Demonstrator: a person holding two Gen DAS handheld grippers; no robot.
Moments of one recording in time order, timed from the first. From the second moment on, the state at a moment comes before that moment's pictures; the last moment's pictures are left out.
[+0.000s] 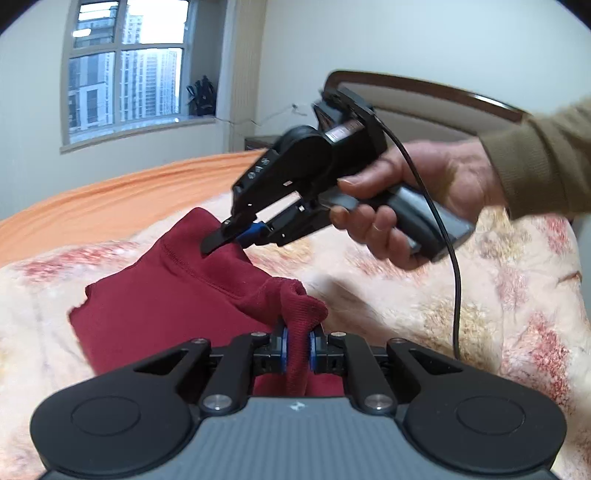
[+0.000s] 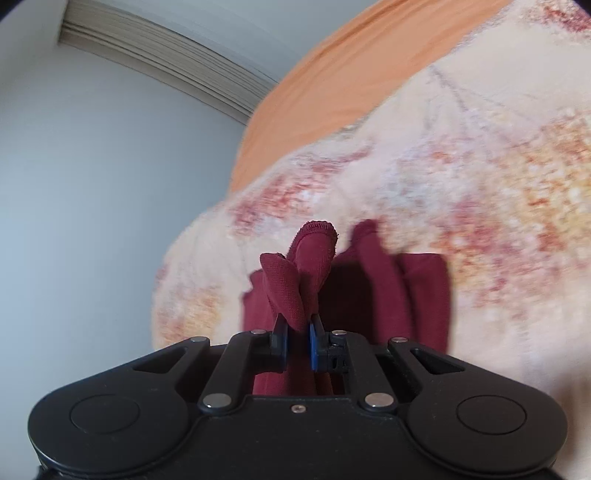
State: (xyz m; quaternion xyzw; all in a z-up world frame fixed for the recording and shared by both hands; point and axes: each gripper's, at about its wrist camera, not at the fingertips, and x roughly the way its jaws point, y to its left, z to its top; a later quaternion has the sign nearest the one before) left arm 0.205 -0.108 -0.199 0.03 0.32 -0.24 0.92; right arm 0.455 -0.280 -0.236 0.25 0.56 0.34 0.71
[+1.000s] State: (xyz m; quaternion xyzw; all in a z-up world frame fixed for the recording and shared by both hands) left arm 0.228 -0.101 -0.269 -0.21 0.44 -0.25 0.83; right arm 0.374 -0.315 -0.238 0.21 0.56 0.40 0.70
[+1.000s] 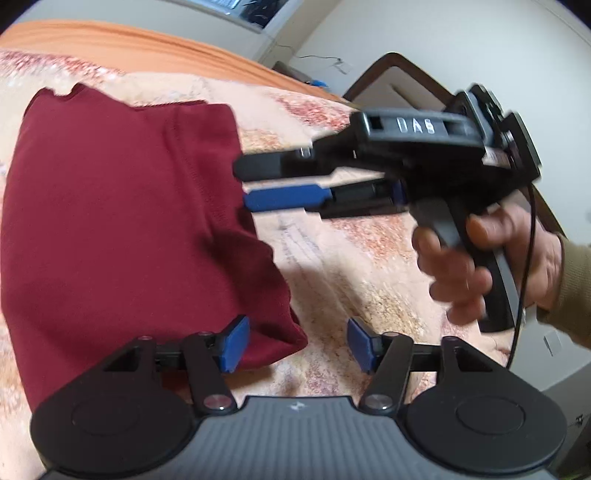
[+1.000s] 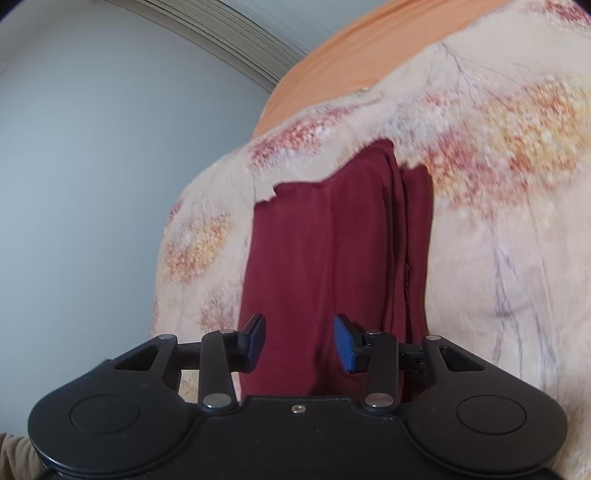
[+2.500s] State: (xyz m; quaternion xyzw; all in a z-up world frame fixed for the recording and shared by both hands) left arm 0.210 0.017 -0.225 -0.21 0.41 -0.10 0.88; right arm 0.369 -0.356 -0.247 0.24 0.54 0.30 0.74
